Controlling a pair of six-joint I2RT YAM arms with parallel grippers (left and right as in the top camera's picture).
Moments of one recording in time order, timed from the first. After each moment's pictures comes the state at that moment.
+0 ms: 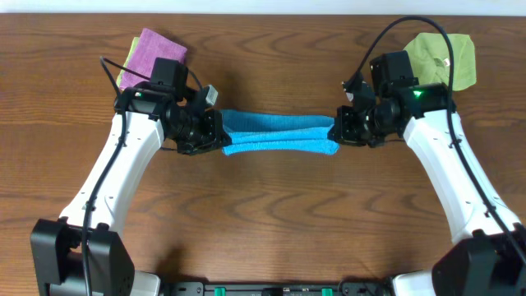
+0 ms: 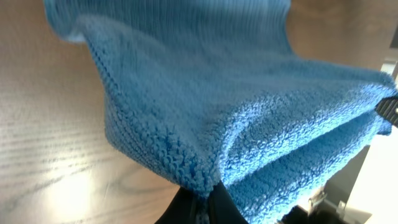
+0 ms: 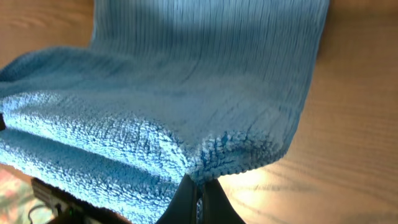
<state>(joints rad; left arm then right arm) -0.18 1.61 1.29 -1.03 0.61 -0.31 0.17 1.61 1.36 -1.07 -0.42 0.24</state>
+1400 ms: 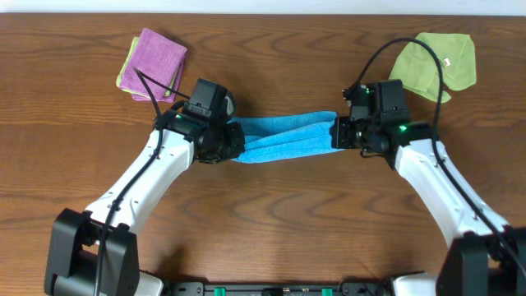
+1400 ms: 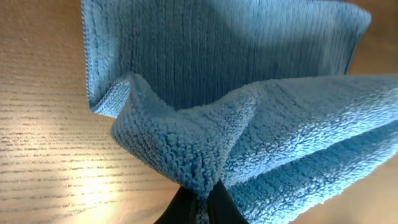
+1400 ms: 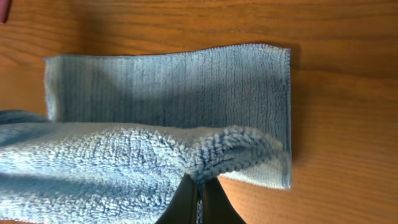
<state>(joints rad) -0.36 1.61 1.12 -0.72 0.33 -0.57 0.17 1.56 1.01 -0.50 -0.29 0.22</state>
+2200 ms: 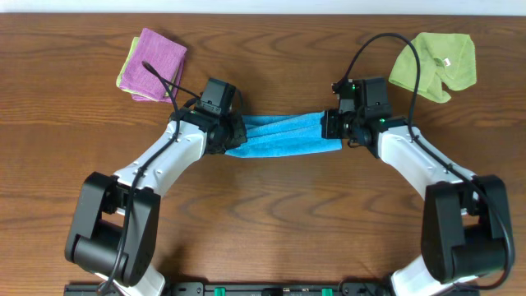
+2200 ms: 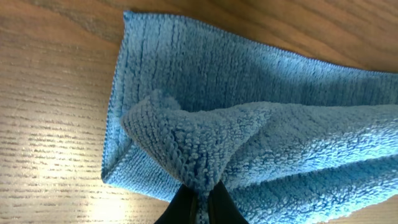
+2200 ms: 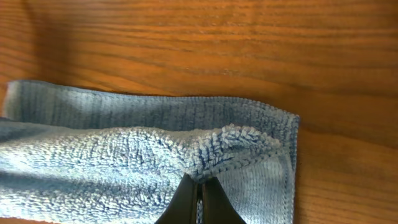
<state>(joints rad) -0.37 1.77 1.12 -0.52 0.16 -0.62 0.18 1.76 1.01 -0.24 -0.28 0.22</state>
